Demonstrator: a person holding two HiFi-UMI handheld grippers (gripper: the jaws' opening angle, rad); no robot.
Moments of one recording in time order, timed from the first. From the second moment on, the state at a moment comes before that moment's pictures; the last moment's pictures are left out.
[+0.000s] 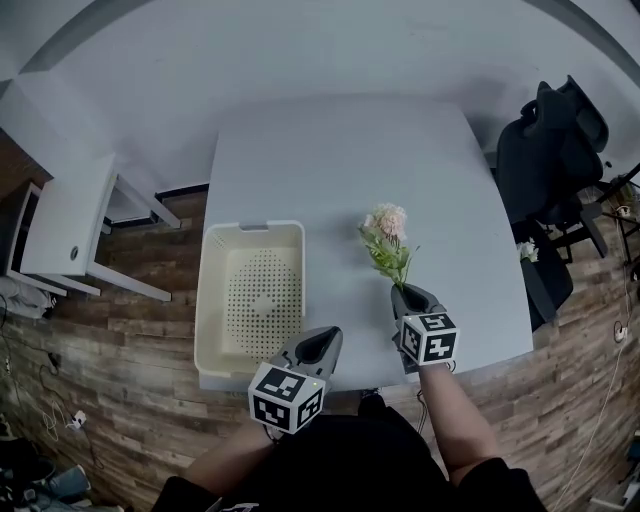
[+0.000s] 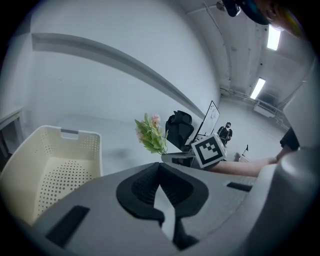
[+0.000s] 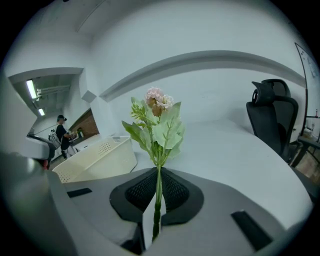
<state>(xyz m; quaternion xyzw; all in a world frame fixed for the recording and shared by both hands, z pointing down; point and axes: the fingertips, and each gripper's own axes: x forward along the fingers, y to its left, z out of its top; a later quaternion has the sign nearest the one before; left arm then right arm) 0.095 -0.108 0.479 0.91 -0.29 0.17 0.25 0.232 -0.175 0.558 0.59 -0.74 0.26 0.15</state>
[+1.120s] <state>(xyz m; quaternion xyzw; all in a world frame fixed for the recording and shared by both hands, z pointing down) 0.154 -0.081 0.572 0.84 -0.37 0.22 0.33 0.249 -0.187 0.681 0.50 -0.76 0.36 0.22</state>
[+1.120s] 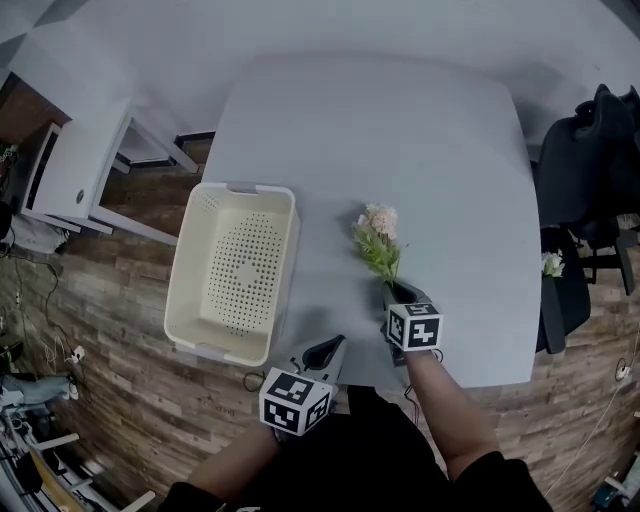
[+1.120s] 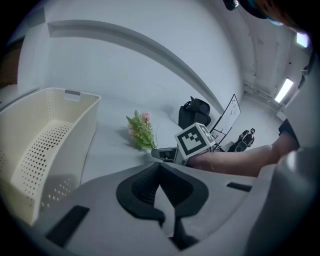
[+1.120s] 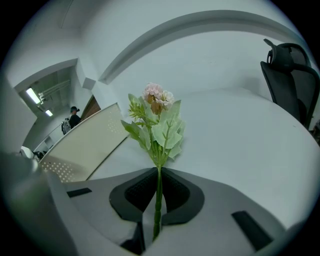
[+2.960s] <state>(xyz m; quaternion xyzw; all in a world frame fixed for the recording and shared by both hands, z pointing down) 0.067 -0.035 0.480 0.87 -0.38 0.16 0.26 0.159 -0.065 0.484 0.41 -0.86 0.30 0.03</state>
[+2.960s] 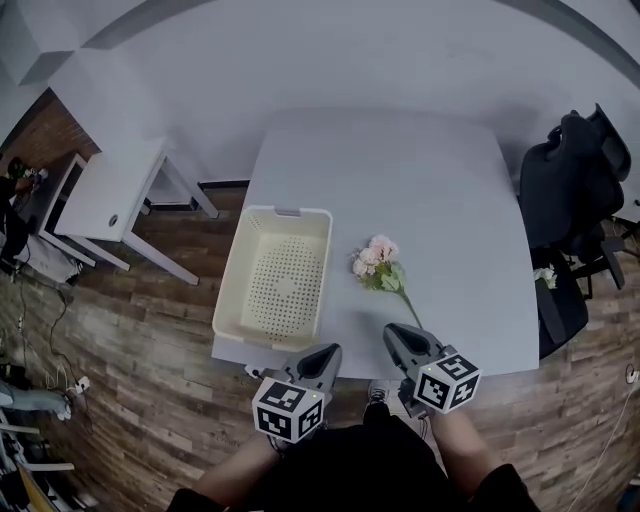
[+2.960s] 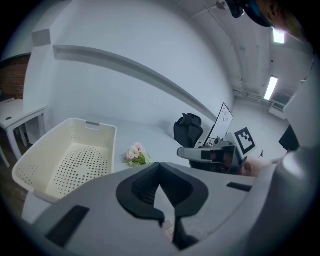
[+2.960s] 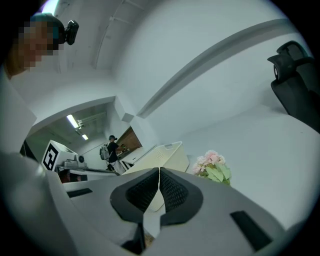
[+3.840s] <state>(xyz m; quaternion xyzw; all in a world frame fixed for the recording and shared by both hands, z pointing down) -0.040 0.055 0.479 0.89 -0.34 0.13 0.28 0.023 0.071 0.465 0.43 -0.85 0.30 0.00</state>
